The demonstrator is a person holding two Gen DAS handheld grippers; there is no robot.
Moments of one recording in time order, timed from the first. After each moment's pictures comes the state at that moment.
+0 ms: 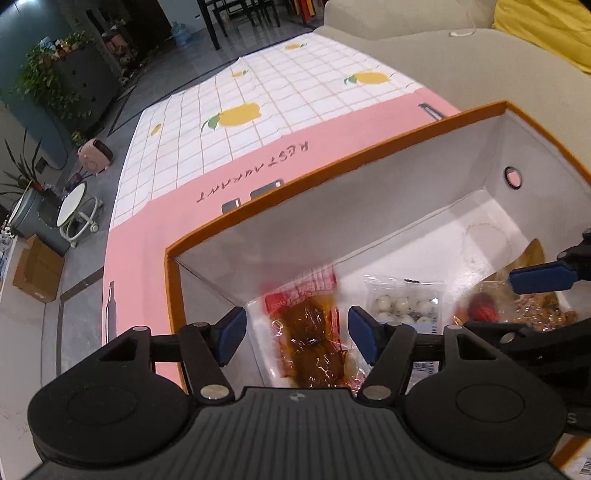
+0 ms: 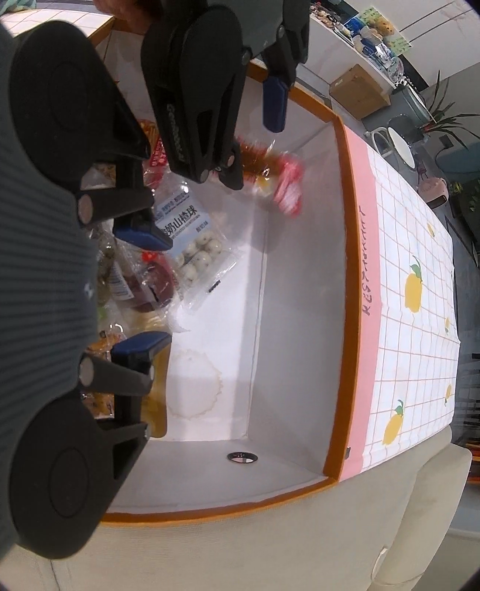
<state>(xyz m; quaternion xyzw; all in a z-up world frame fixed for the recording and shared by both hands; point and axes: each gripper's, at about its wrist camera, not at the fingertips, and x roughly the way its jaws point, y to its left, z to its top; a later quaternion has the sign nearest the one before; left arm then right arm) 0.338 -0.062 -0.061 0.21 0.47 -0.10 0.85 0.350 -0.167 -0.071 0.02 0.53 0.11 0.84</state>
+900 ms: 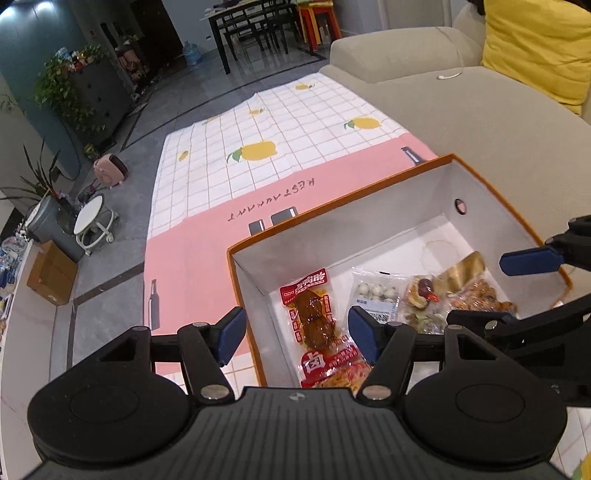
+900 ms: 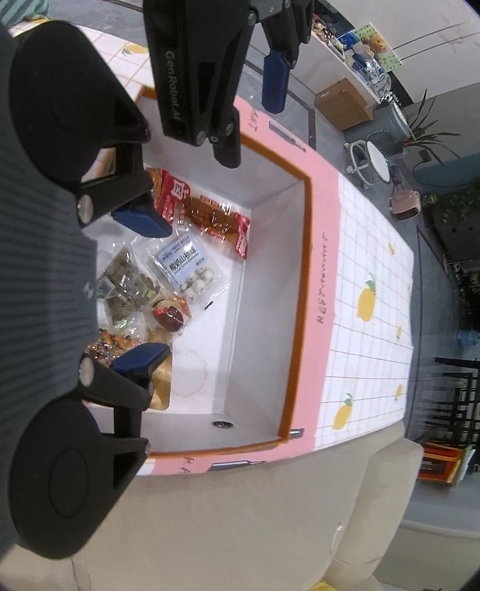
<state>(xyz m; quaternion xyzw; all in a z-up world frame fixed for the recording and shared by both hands) 0.267 -0.043 0.032 0.20 0.44 -0.10 0.87 0.285 -0.164 0.010 0.00 0.48 0.12 0.87</state>
